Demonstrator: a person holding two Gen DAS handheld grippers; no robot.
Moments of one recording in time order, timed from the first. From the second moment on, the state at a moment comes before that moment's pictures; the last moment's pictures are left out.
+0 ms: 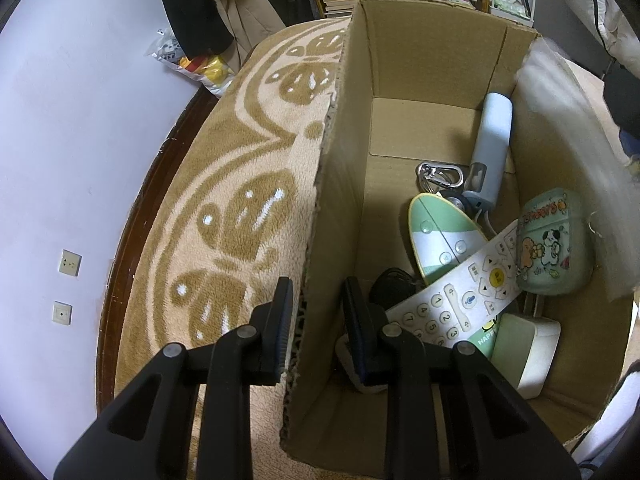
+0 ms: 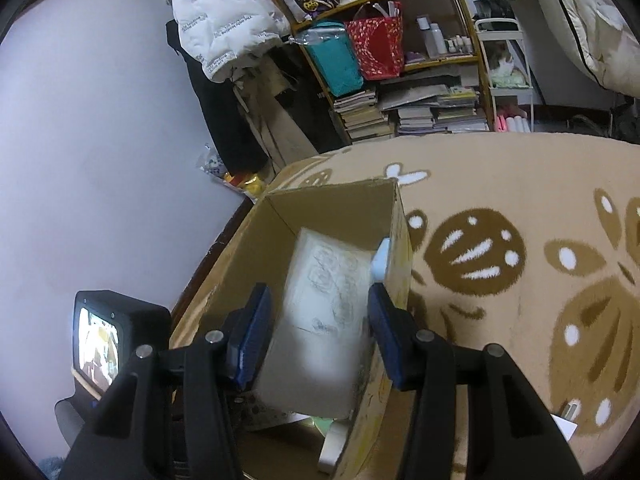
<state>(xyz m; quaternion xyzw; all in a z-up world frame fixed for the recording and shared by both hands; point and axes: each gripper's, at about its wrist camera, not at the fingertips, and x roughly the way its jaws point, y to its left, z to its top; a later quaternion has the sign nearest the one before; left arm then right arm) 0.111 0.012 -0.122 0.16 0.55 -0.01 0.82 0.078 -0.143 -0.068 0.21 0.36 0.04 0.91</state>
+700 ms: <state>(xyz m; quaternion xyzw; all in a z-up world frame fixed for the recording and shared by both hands) 0.112 0.012 -0.122 0.16 0.55 -0.01 0.82 0.050 -0.174 -0.068 0.16 0.37 -0.06 0.91</state>
